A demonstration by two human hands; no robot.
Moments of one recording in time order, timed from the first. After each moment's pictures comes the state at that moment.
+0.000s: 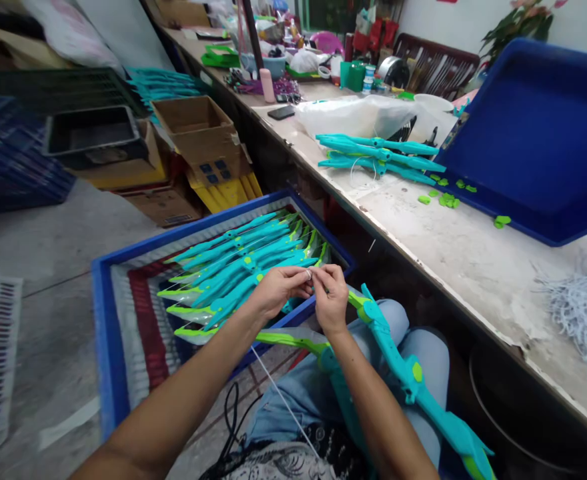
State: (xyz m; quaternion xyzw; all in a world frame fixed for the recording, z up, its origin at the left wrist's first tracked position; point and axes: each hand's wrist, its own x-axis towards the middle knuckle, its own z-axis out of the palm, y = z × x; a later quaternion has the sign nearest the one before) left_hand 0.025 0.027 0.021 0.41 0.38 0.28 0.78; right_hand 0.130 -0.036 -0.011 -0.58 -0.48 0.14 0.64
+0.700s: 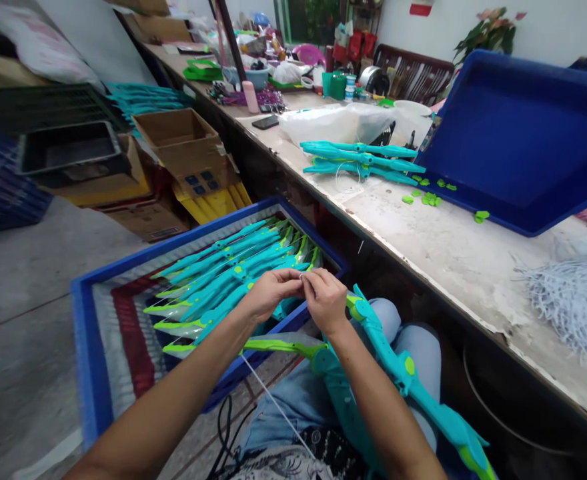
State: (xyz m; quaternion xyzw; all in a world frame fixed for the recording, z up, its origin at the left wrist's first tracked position) left_hand 0.031 0.026 0.026 0.46 0.36 0.27 0.76; right_hand 0.149 -0.042 0.003 -0.63 -0.61 -0.01 0.48
